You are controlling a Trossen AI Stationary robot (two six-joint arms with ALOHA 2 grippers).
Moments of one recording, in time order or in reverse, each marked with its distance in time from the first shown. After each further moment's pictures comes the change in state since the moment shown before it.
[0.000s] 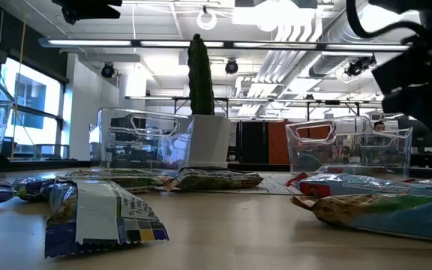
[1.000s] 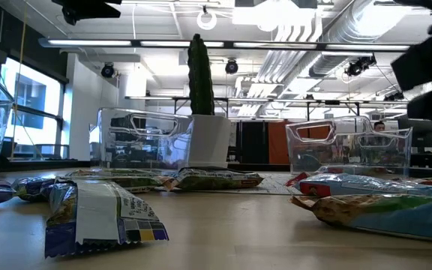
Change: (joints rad) left arm 0.000 0.000 0.000 0.000 0.025 -0.017; right arm 0.135 0.016 -0.039 0.196 0.072 0.256
